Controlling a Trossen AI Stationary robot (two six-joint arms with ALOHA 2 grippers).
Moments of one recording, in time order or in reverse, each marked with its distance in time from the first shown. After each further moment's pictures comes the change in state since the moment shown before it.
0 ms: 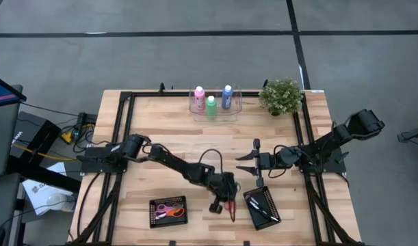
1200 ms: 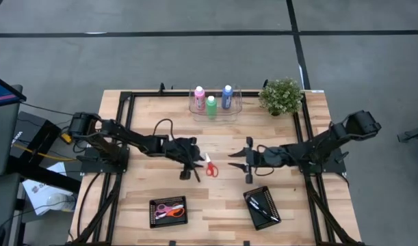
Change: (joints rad) left arm 0.220 -0.688 -0.790 0.325 -0.093 0.057; right arm -0.061 0.047 0.168 -0.367 0.032 0.071
